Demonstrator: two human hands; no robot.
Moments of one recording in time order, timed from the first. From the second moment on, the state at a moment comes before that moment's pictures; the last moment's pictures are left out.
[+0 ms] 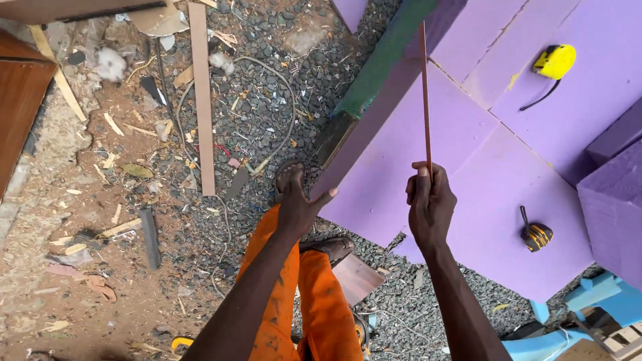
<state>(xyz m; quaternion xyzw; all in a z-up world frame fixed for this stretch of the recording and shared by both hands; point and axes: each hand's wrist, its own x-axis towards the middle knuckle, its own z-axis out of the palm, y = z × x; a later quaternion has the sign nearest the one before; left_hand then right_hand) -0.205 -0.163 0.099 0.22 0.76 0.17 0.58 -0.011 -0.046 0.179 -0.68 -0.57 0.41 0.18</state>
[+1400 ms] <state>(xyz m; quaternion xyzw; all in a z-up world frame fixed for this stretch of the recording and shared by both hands) -0.116 -0.256 0.003 -0.02 0.73 0.49 0.48 -0.118 -0.102 0.111 -0.18 -0.90 0.03 -0.40</state>
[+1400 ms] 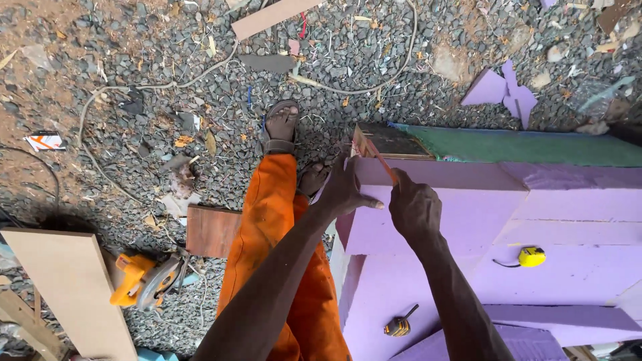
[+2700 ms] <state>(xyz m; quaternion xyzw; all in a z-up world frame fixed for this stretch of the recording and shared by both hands) -0.090 -0.233 -0.046 0.23 0.80 0.26 0.48 -0.112 -0.105 0.123 -0.14 -0.88 0.05 -0.44</state>
